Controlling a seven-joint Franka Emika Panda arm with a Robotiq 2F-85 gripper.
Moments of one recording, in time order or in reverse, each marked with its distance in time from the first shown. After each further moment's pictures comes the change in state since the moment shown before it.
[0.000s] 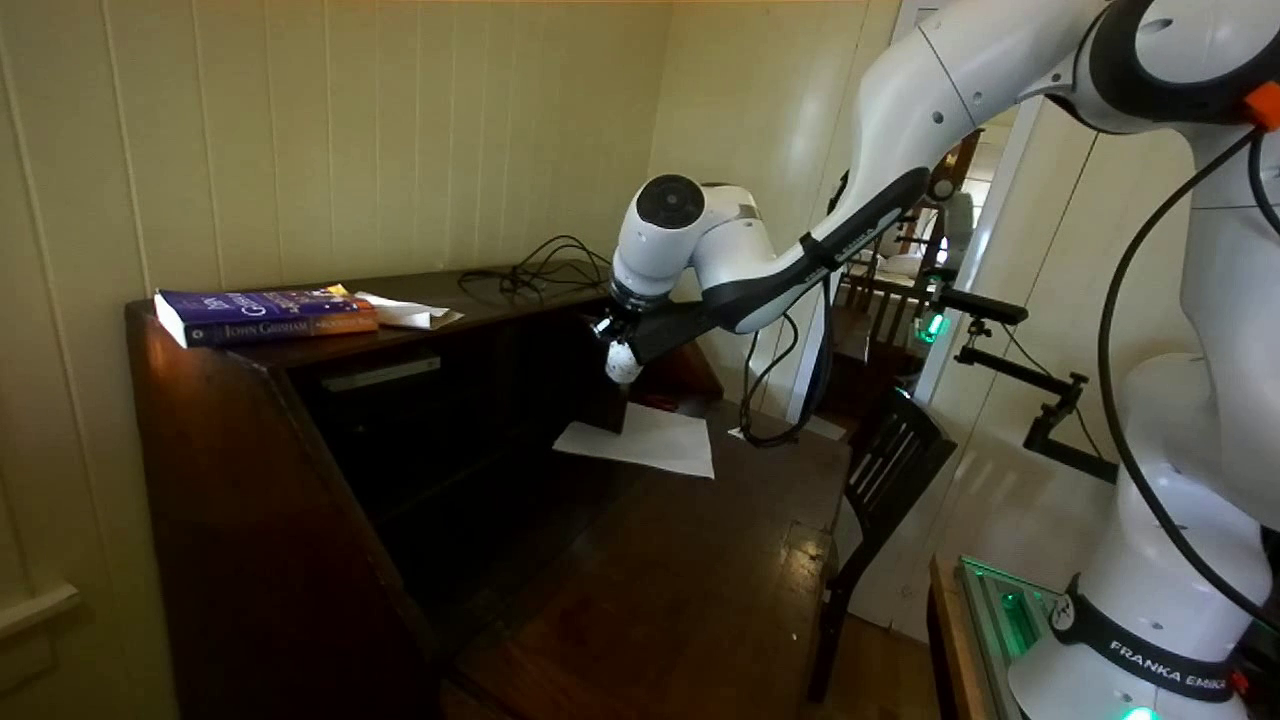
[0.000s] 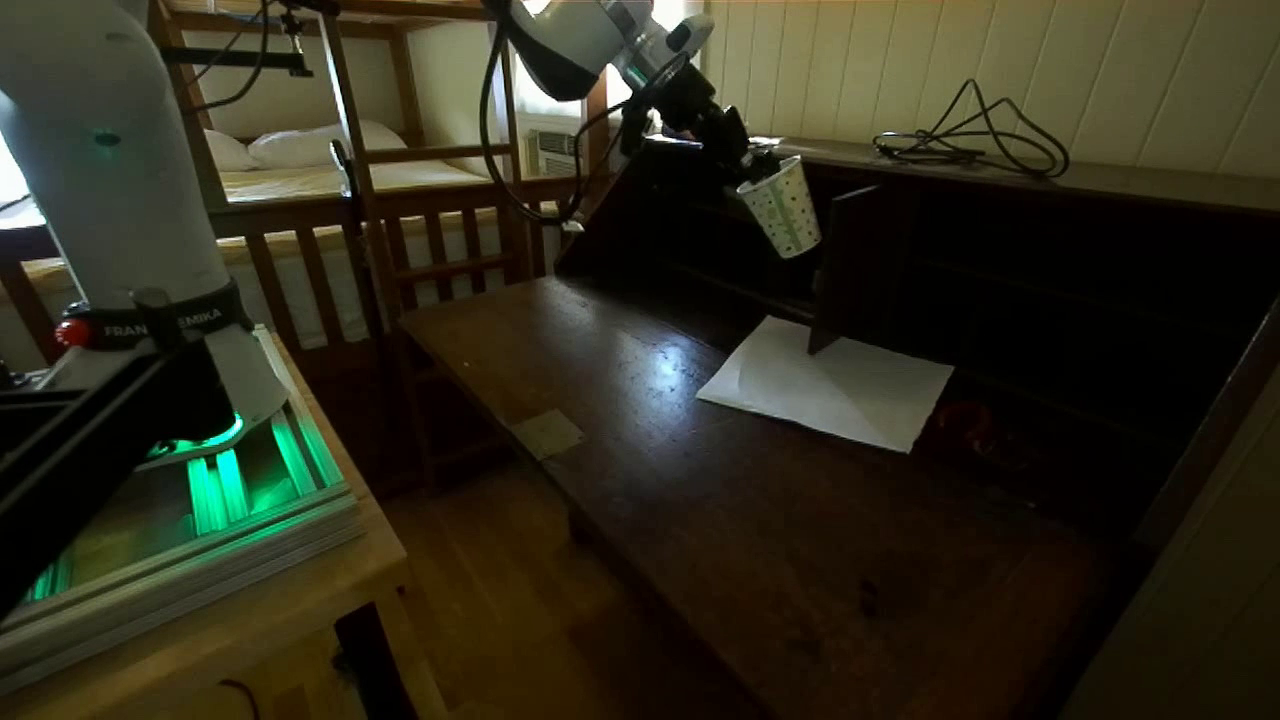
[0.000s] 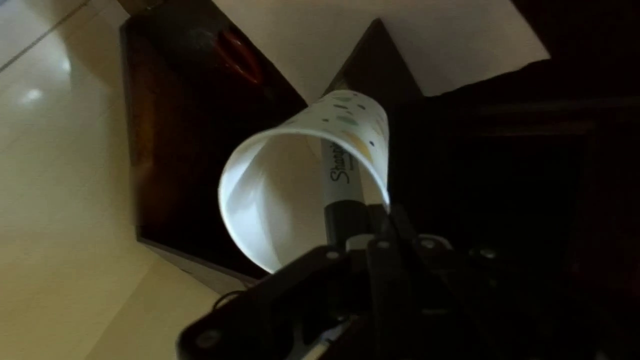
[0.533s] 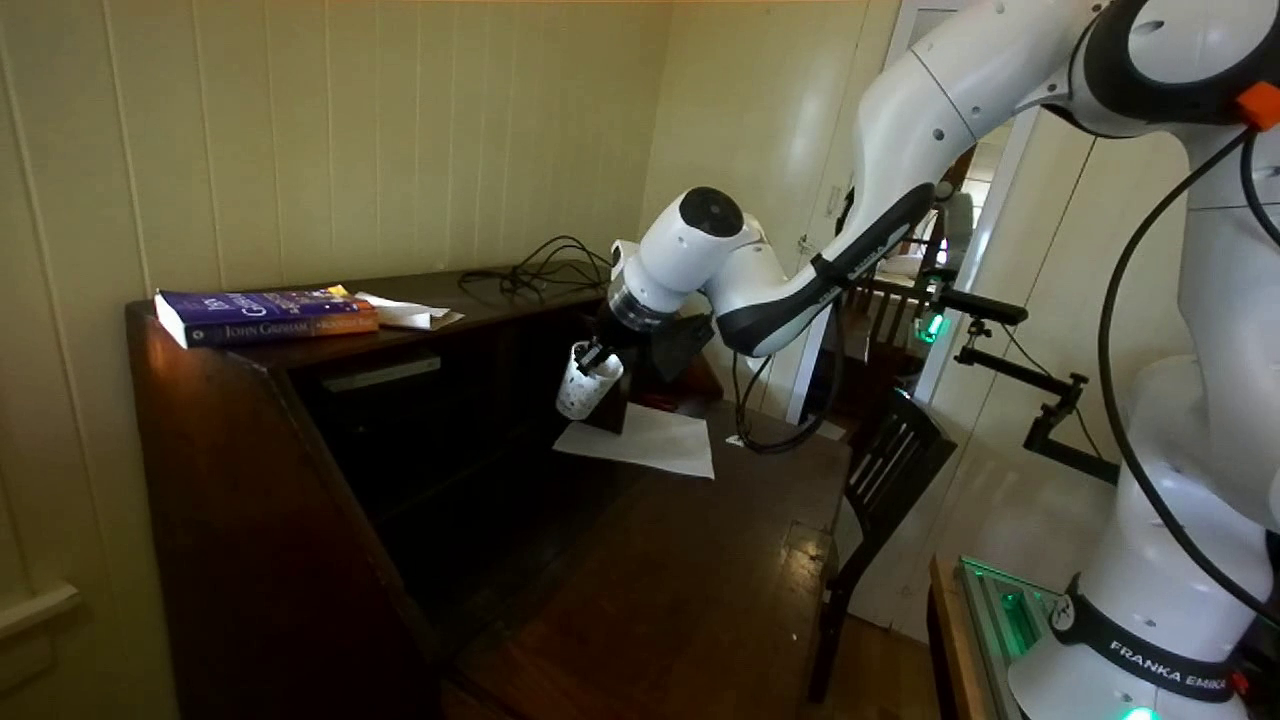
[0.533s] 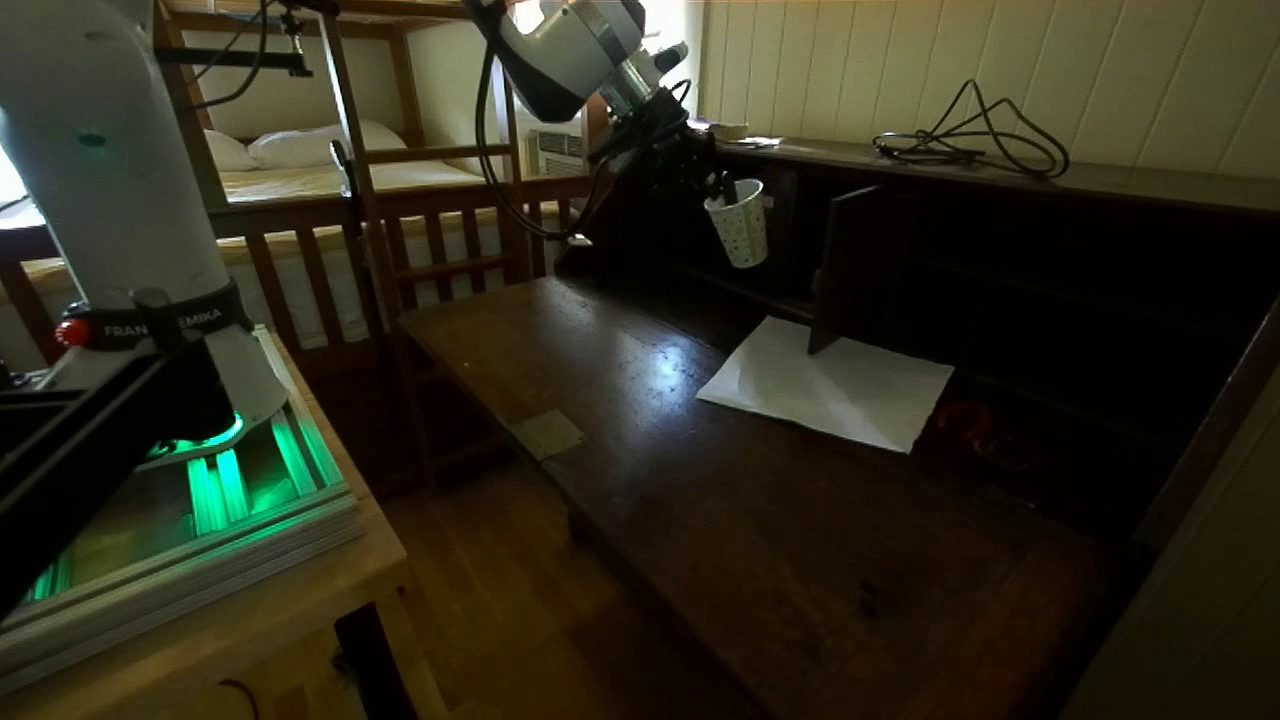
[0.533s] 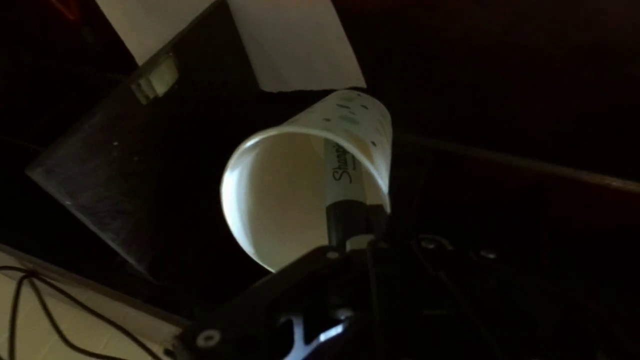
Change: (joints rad) arm -0.082 0.001 0.073 -0.081 -0.018 0.356 -0.261
